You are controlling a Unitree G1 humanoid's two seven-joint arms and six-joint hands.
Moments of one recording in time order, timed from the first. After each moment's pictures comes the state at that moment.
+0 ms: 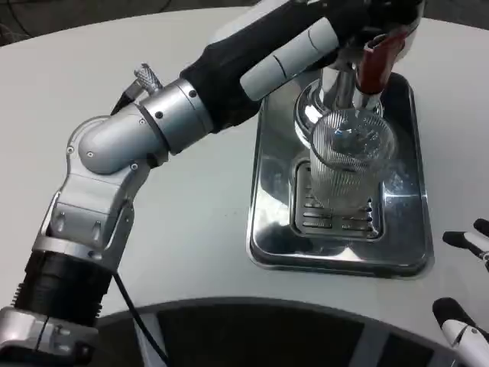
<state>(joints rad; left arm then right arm) -0.99 0.33 -0.09 0.36 -0.19 -0.18 -0.71 0.58 -0.18 -0.33 -1.03 -0.55 0.05 0.46</state>
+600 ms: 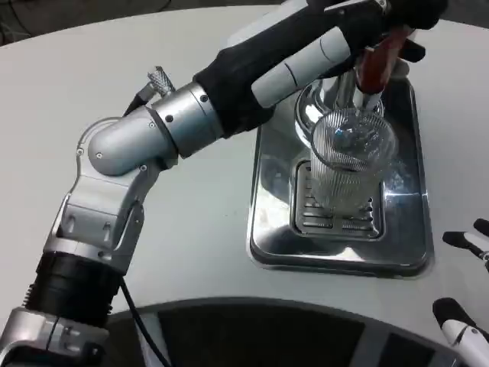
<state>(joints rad) -0.99 0.29 -0.09 0.36 -0.19 -0.19 -0.76 0.58 -0.18 -0.33 -1.03 -0.55 0.05 0.46</state>
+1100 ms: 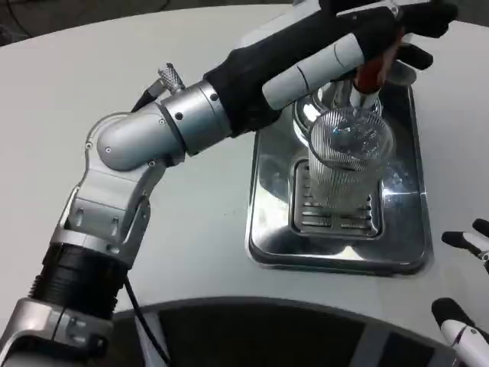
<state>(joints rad) -1.02 0.29 -0.12 0.41 -0.16 -0.21 -0.77 0.58 -0.18 -0.33 -1.03 -0.55 0.05 0.46</state>
